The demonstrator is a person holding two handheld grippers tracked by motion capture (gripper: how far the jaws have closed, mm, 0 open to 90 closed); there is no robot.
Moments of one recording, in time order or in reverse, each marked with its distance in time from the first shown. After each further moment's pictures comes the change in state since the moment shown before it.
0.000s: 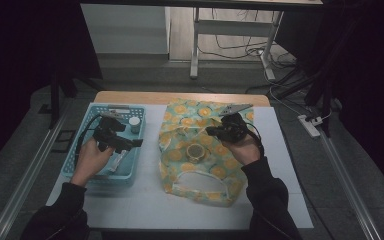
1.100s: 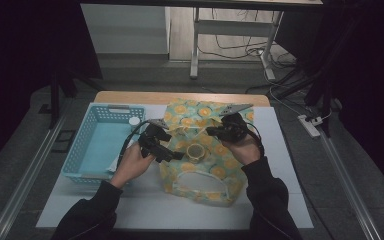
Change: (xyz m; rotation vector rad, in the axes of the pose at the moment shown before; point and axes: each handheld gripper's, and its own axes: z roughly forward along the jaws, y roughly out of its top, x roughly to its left) left arm -0.084 0.043 0.073 0.037 -0.258 0.148; right arm -0.001 0.000 0.000 0.005 0.004 0.007
